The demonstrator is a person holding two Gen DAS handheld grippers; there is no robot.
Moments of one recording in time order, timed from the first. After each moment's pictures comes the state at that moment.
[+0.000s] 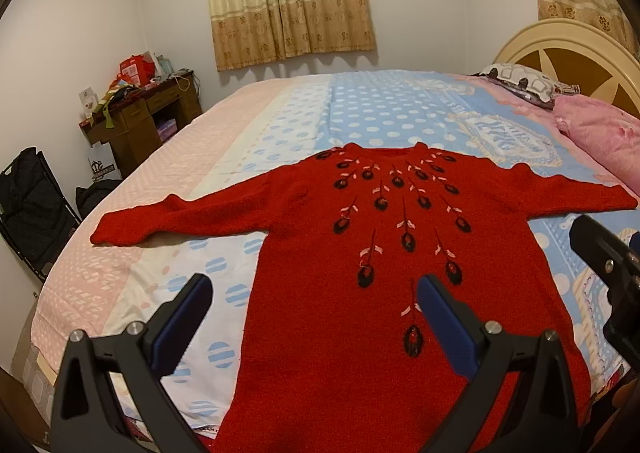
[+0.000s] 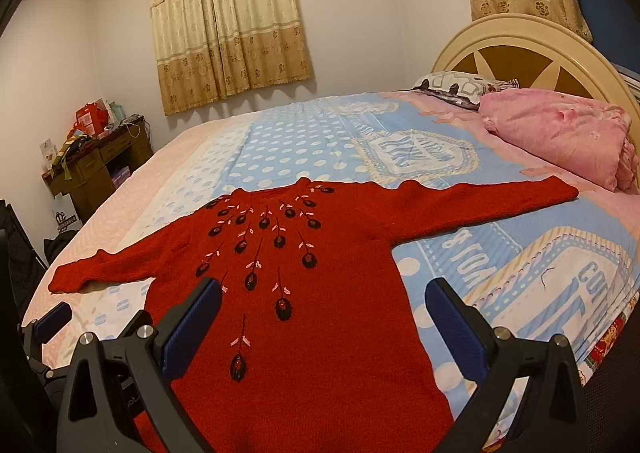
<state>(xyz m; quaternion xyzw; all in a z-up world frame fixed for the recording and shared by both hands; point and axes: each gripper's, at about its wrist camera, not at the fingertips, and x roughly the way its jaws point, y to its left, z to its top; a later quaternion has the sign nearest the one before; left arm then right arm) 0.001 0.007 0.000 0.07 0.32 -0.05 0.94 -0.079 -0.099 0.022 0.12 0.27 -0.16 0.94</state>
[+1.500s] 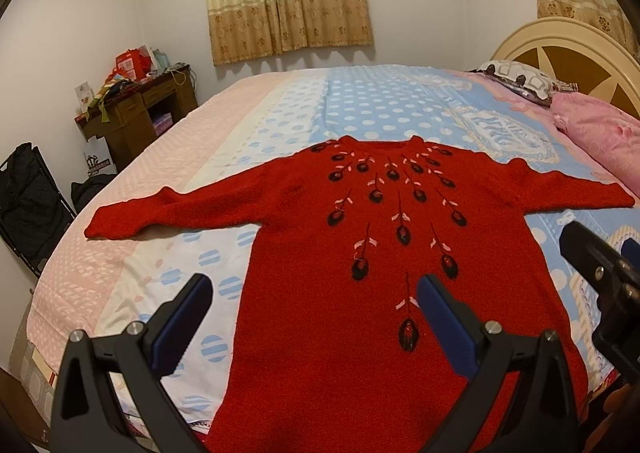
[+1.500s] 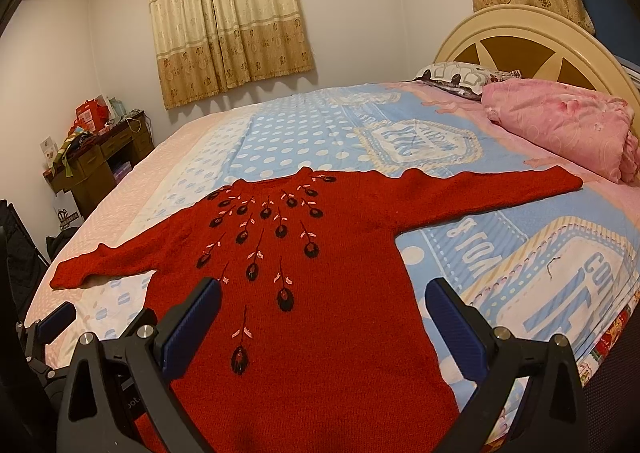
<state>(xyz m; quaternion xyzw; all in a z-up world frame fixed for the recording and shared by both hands) -0.006 -0.003 -0.009 0.07 0.33 -0.05 0.94 -0.077 -0.097 0.013 0.13 0.28 -0.15 0.94</state>
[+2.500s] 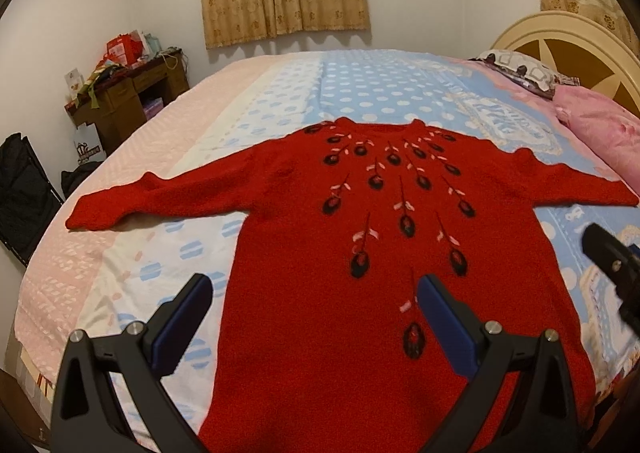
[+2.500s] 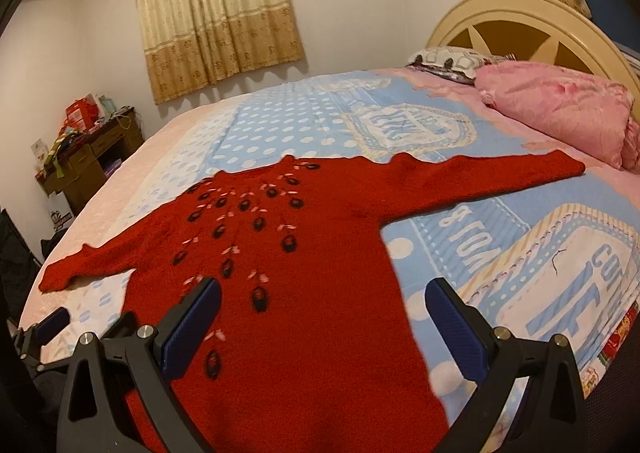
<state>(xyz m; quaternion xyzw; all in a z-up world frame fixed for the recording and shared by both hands) 0.025 -0.001 -0.028 0.06 0.36 -0.06 0.93 -0.057 -0.141 -0.012 0.15 0.30 -0.17 0.93</state>
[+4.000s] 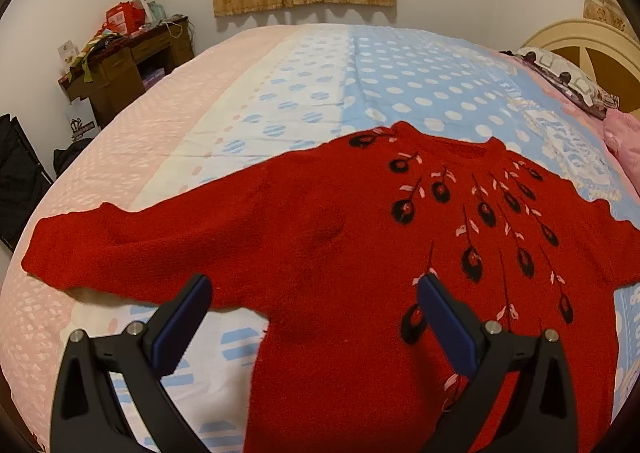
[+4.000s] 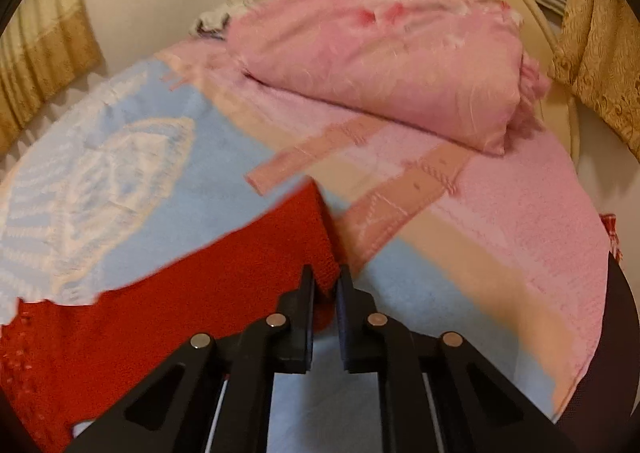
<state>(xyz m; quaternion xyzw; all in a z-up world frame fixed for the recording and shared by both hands) 0.173 0.030 -0.047 0.04 0.41 -0.04 0.91 -0.020 -0.527 -0.010 0.22 0.37 -0.41 0.81</state>
